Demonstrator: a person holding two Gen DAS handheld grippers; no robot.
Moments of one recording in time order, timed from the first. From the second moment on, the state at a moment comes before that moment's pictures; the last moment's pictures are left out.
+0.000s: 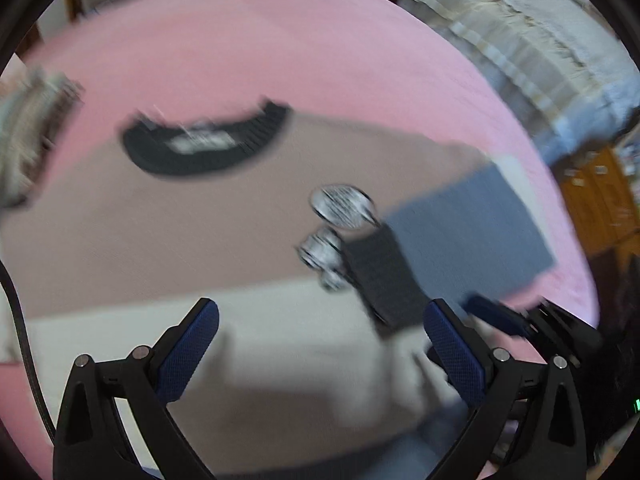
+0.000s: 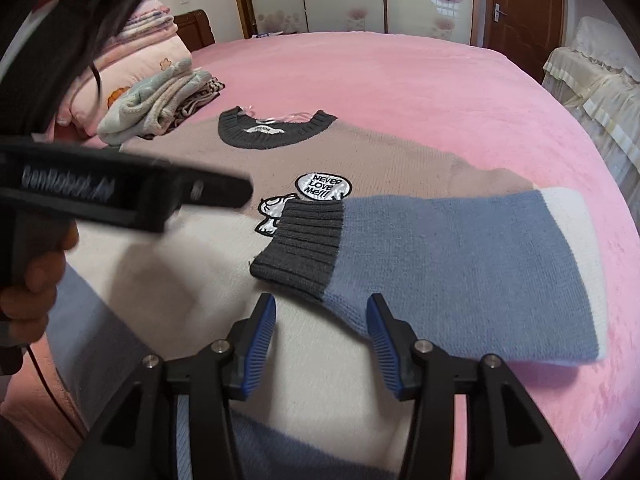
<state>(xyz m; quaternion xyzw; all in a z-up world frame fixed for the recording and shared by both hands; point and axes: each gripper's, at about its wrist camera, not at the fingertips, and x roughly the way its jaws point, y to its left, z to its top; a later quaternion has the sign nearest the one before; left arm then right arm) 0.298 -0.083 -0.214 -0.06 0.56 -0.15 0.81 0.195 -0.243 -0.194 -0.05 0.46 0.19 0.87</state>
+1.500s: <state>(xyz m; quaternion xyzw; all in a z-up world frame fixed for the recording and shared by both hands) 0.328 -0.050 -0.079 -0.11 0.41 -0.13 0.89 0.215 -0.381 -0.203 0.08 0.45 0.02 0.89</state>
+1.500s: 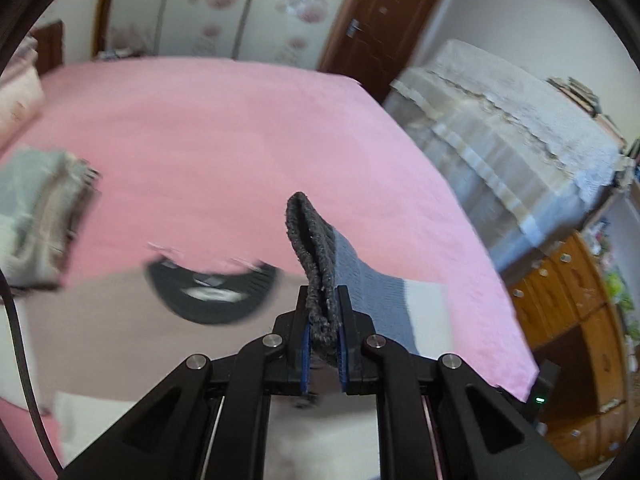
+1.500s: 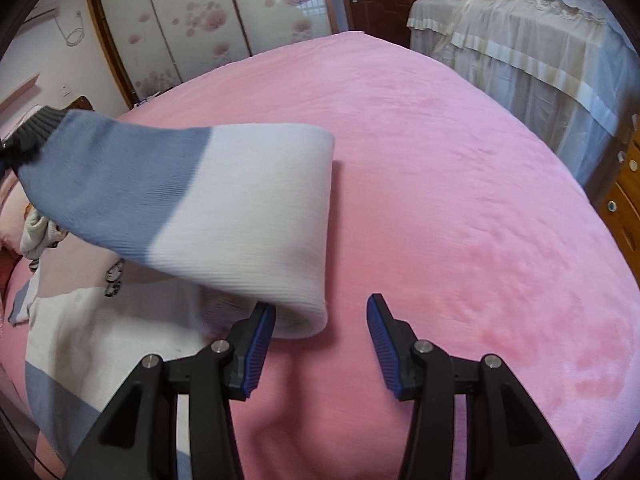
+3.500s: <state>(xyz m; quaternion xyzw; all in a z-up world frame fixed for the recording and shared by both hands) 0.314 0.116 -0.250 -0.14 0.46 0.05 0.88 0.217 -0.277 -0.193 -0.08 0.47 0.06 0.88</state>
